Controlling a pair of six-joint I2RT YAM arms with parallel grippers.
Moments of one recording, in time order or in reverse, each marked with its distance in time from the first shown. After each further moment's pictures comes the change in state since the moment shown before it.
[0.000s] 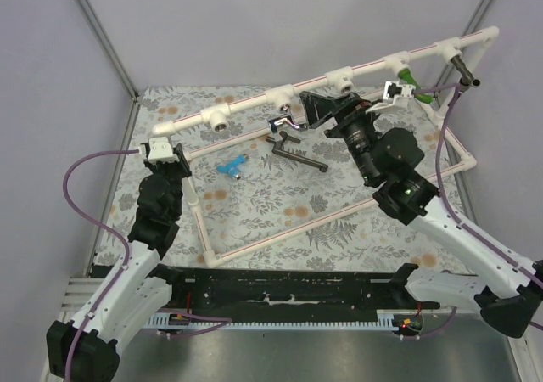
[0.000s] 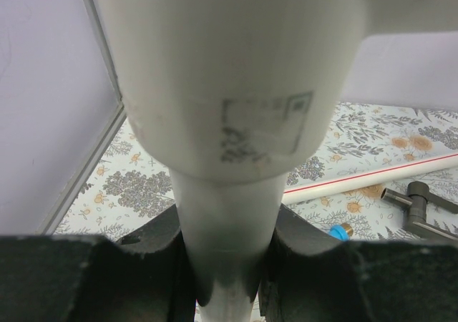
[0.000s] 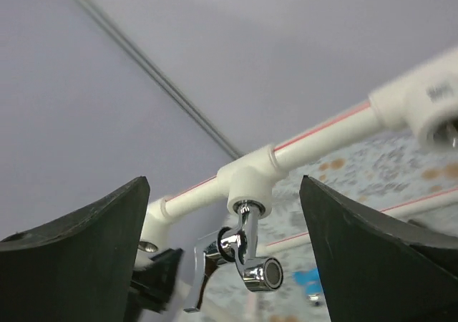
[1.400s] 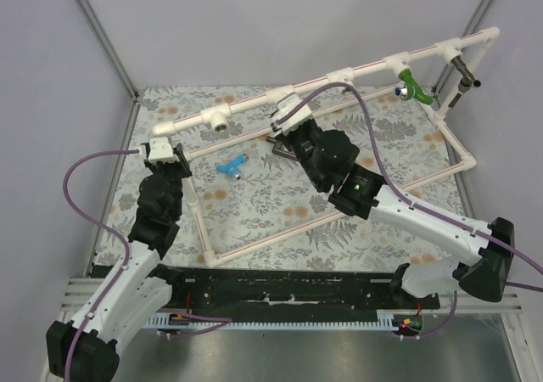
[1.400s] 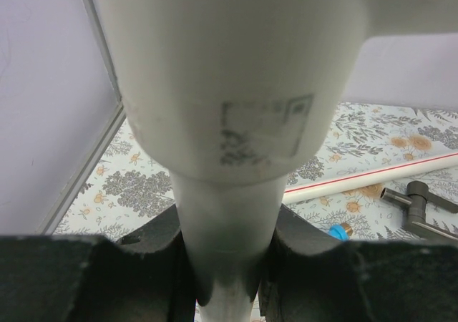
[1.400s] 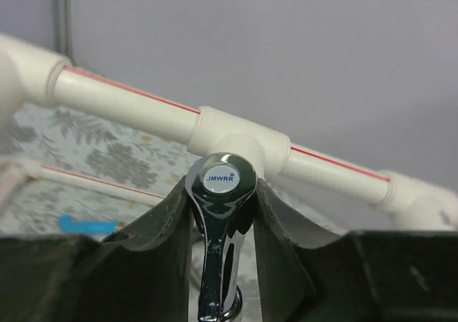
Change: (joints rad) left arm 0.000 0.000 0.000 0.000 -0.005 0.000; right arm 0.229 0.262 0.198 -0.063 0.082 -1.381
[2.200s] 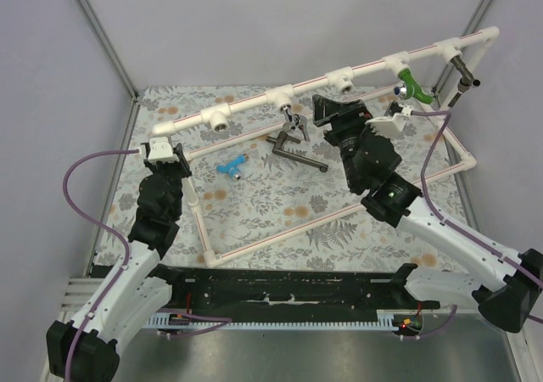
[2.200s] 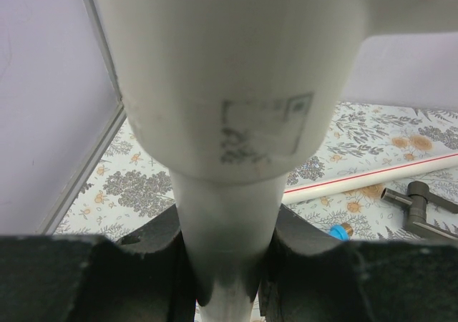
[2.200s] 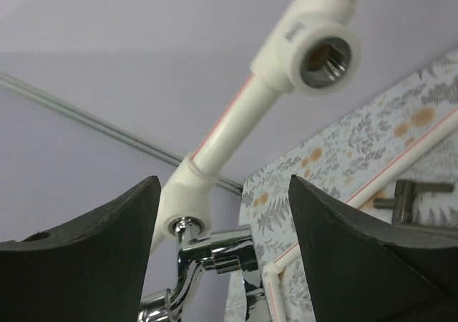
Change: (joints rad) left arm -0.001 0.000 0.000 -0.002 0.004 0.000; right arm -0.209 -0.215 -0.235 0.000 0.203 1.591
